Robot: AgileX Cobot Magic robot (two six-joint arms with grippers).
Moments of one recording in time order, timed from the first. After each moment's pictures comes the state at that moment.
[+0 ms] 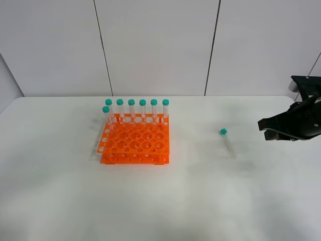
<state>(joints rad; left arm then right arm) -0.09 0.00 -0.57 -0.05 1.17 -0.10 -0.07 1.42 -0.81 0.23 0.56 -0.26</state>
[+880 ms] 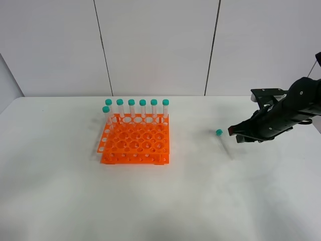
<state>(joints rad) -0.09 0.00 -0.57 -0.05 1.17 -0.10 0.04 1.74 -0.92 0.21 0.37 -0.24</state>
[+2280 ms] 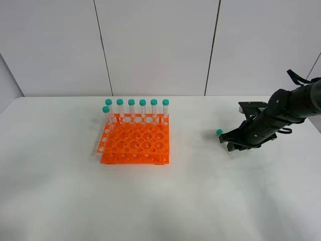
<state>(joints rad) -0.09 0.00 -0.57 -0.05 1.17 -0.10 0.04 1.95 -1.02 0.30 0.36 -0.32</state>
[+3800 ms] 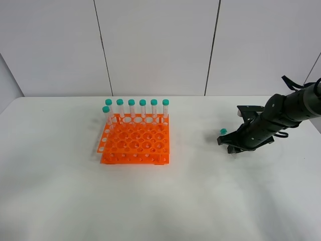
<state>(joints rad) -0.09 0.00 -0.57 -0.05 1.17 -0.10 0.04 2.01 -1.02 0.33 0.32 -0.33</state>
